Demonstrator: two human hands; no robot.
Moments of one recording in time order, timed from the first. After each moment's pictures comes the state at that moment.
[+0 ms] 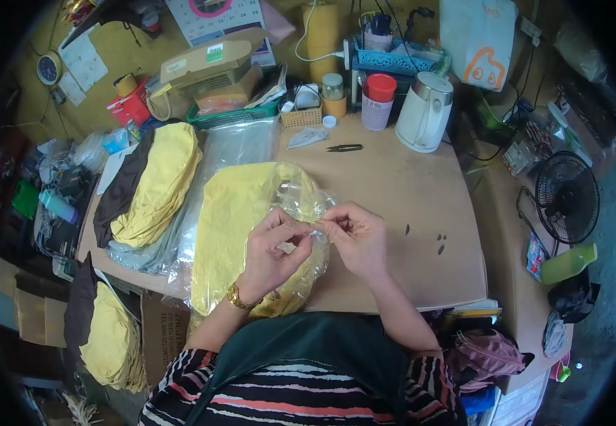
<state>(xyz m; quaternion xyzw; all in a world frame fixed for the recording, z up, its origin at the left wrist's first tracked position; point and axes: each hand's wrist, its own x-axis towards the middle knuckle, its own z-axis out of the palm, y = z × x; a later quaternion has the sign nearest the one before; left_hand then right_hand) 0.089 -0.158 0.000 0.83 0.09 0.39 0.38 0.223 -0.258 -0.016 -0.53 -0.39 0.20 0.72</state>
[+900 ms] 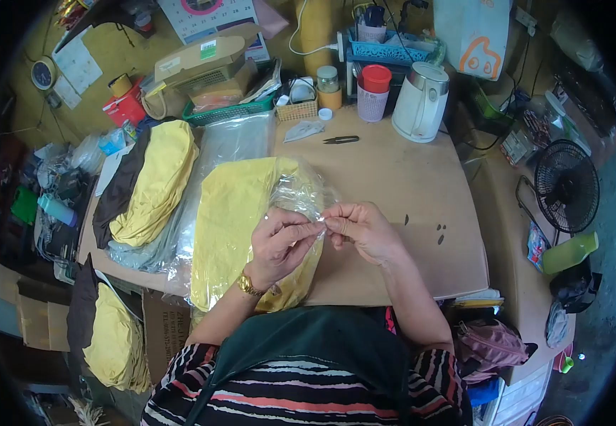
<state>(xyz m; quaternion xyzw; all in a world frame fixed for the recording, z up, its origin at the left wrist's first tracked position) 0.099 -0.151 -0.018 0.84 -0.05 0.49 0.24 0.250 -0.274 -0.012 -0.45 -0.31 0.53 0.65</state>
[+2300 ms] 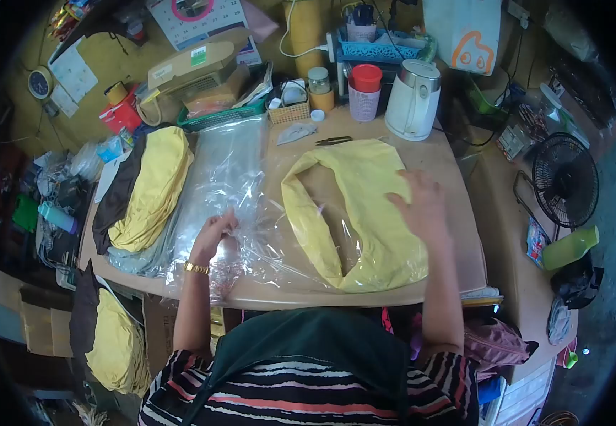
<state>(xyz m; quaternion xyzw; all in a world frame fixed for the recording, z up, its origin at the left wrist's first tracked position) 0.024 0.002 -0.120 0.65 0.39 0.14 0.63 0.349 -0.328 -0.025 -0.89 -0.40 0.02 0.21</state>
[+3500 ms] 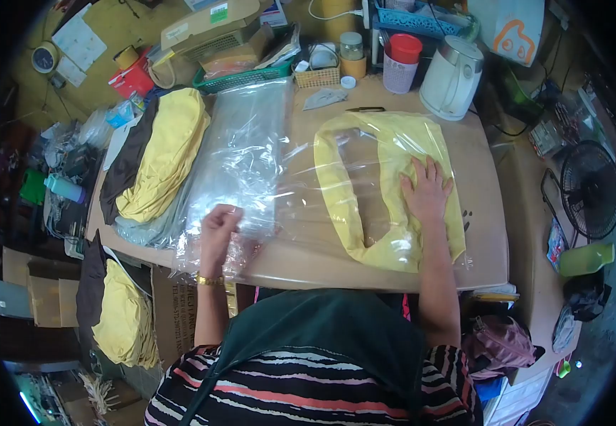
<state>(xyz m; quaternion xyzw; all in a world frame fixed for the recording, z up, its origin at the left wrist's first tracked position) -0.021 -0.064 -0.099 0.68 0.41 0.30 0.53 0.349 -0.274 -0.139 -0.92 -0.36 -0.07 0.12</state>
